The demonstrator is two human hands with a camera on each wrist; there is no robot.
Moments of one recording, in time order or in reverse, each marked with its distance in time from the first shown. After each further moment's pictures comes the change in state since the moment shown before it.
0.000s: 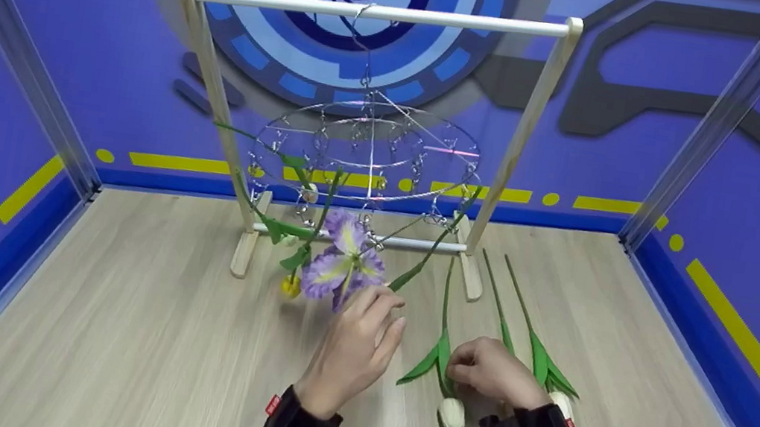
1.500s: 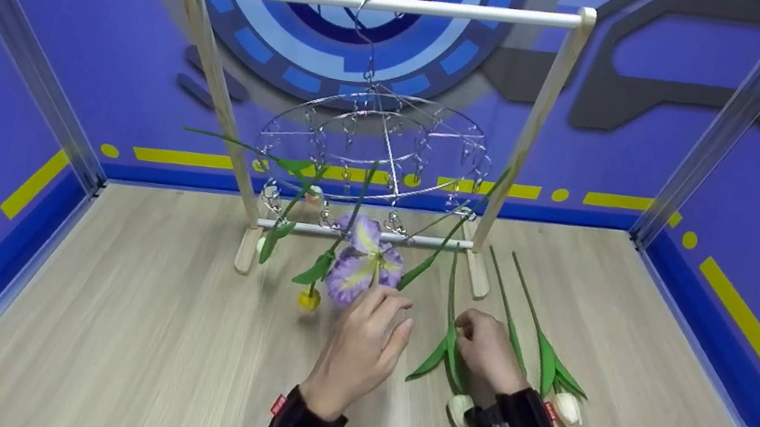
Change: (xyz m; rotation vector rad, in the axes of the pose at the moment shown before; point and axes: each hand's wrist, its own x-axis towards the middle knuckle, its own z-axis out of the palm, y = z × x) left_hand -0.001 0.000 0.004 -0.019 -0.031 -0.017; right_hand 0.036 0.007 0.021 -0.032 0.354 0.177
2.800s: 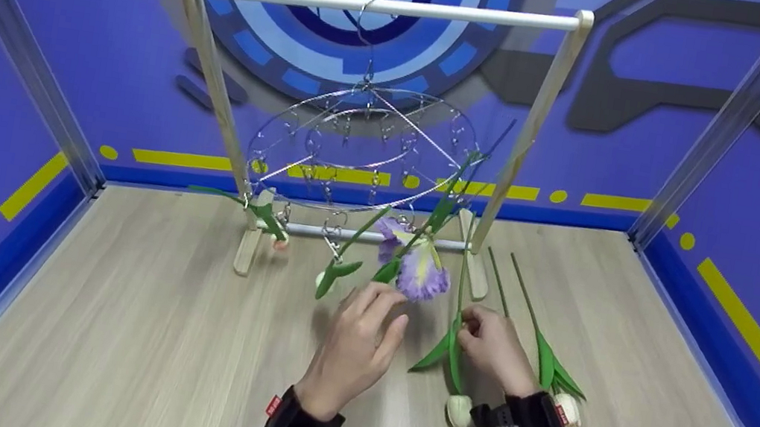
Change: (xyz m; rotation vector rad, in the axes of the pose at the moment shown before) left_hand 0.003 -0.001 -0.006 0.012 0.050 0.000; right_hand -0.001 -0.009 -0.018 0.034 0.008 -0.010
